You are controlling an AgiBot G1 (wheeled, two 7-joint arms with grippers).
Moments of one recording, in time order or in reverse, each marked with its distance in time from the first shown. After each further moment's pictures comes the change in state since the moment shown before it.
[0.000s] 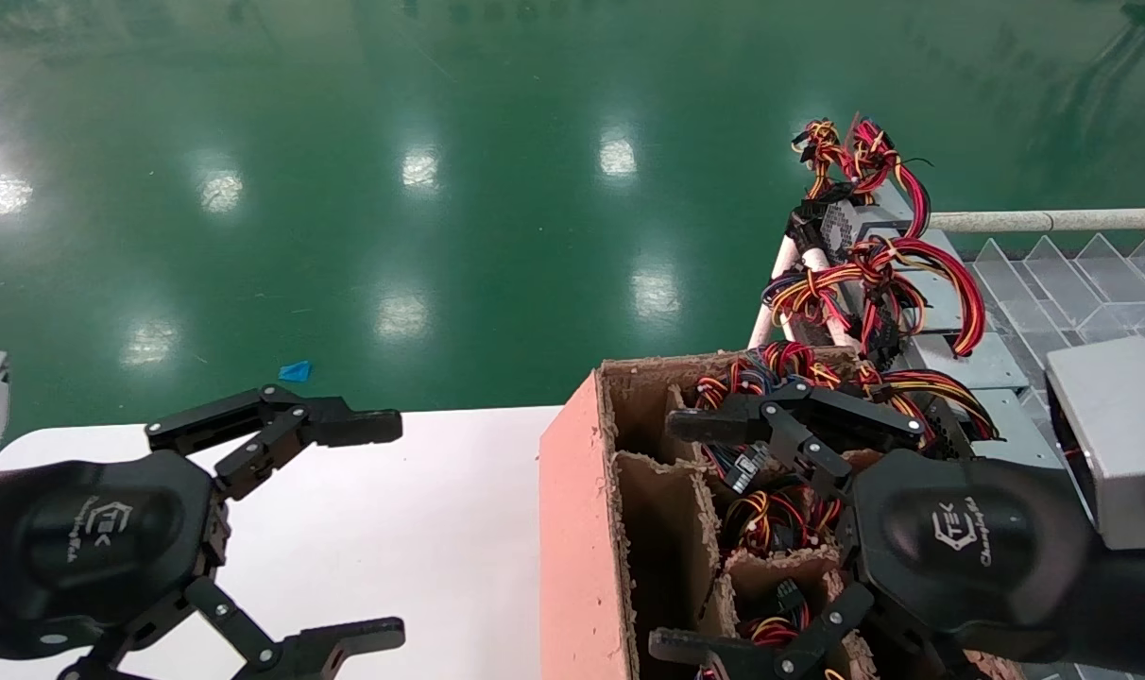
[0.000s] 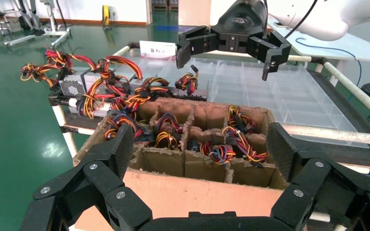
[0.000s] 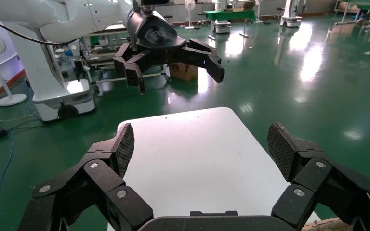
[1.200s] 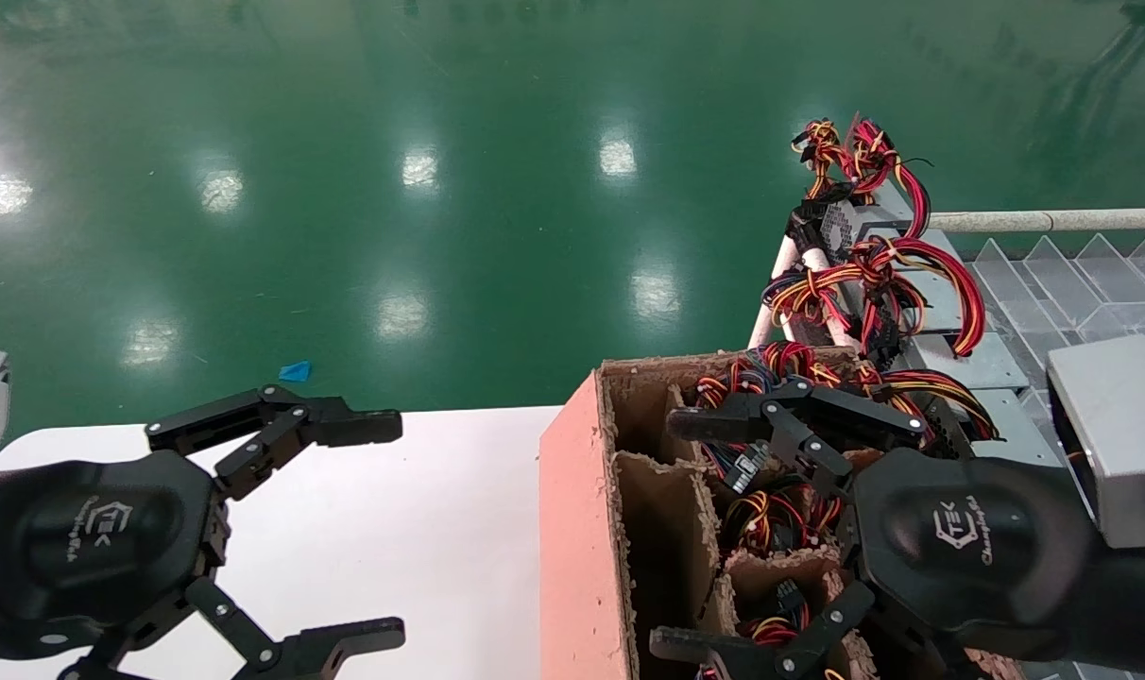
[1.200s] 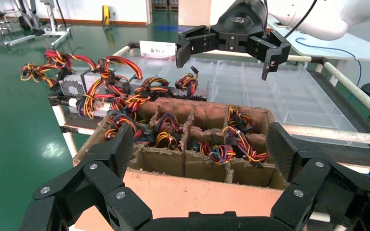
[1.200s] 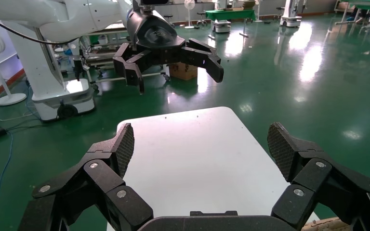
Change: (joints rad) left arm 0.000 0.000 0.000 0.000 0.000 0.000 0.000; right arm 0.004 0.004 -0.006 0.001 0.003 0.003 -0.002
